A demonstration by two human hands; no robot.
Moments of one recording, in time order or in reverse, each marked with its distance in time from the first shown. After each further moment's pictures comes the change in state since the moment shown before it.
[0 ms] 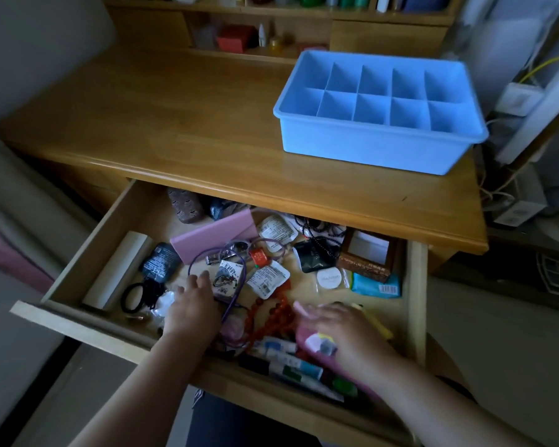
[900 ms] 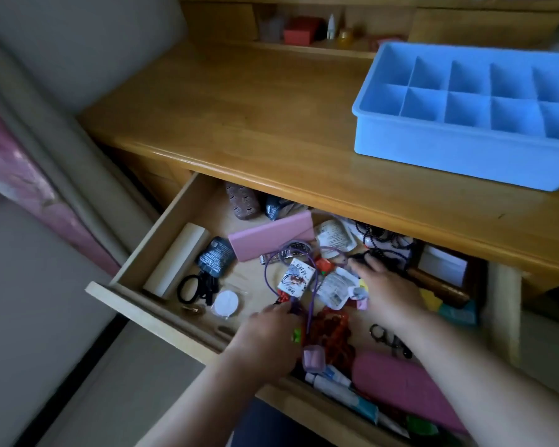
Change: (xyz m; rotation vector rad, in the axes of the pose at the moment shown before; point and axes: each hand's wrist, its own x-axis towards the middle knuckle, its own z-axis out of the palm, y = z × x) left_hand -0.032 0.004 -0.010 0.022 -0.217 0.420; right_hand 0.103 0.002 -0.015 -0.233 -0.108 0.393
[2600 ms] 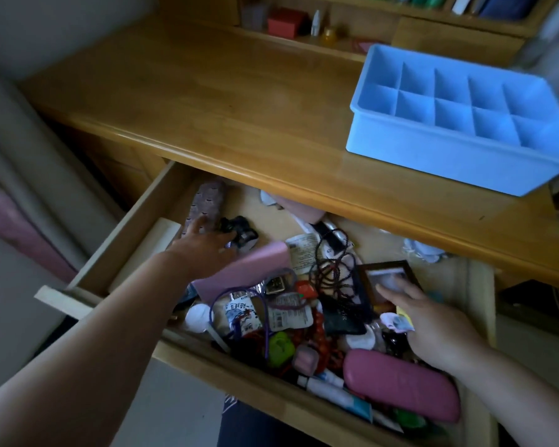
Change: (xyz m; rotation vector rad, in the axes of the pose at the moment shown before) left_hand 0.091 -0.124 -0.063 0.056 0.039 -0.087; right_hand -0.066 0.044 -0.011 -0.075 -0.103 0.097
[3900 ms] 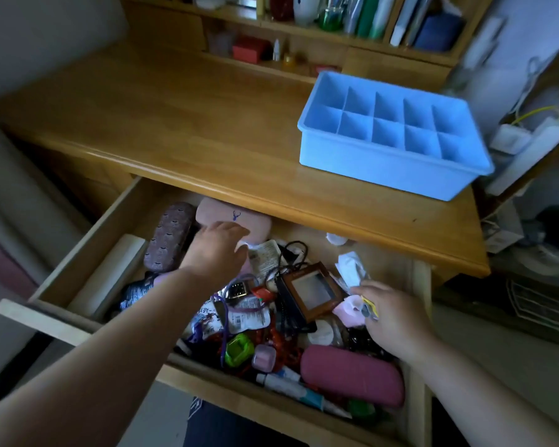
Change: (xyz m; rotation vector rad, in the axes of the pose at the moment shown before) left_hand -0.026 0.101 -0.019 -0.159 0.452 0.203; right_hand -0.018 0.013 -0.006 0.209 0.411 -0.118
